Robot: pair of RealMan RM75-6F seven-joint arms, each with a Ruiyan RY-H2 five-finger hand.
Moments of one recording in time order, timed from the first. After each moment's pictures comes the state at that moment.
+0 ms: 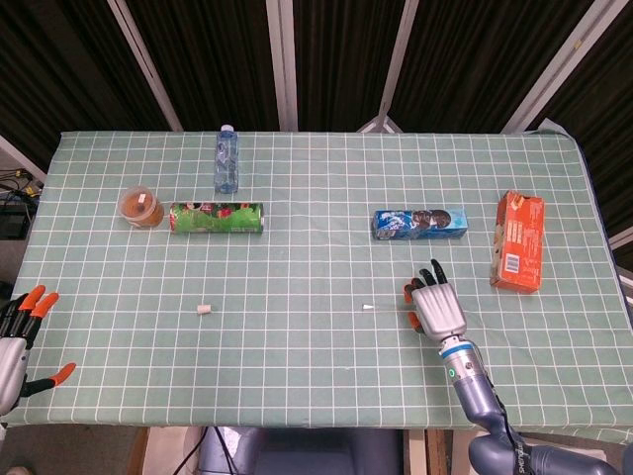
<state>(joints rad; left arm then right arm) -0.02 -1.08 0.02 -1.76 1.53 1.54 0.04 0.48 -1.59 0.14 -1.47 -1.19 1.12 -0.57</state>
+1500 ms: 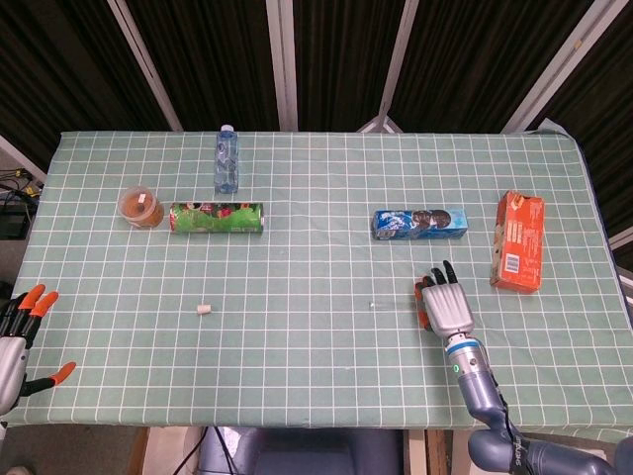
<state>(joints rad) -0.01 -1.08 0.01 -1.76 1.54 1.54 0.03 0.49 -1.61 0.13 -1.40 -1.11 1.12 -0.57</state>
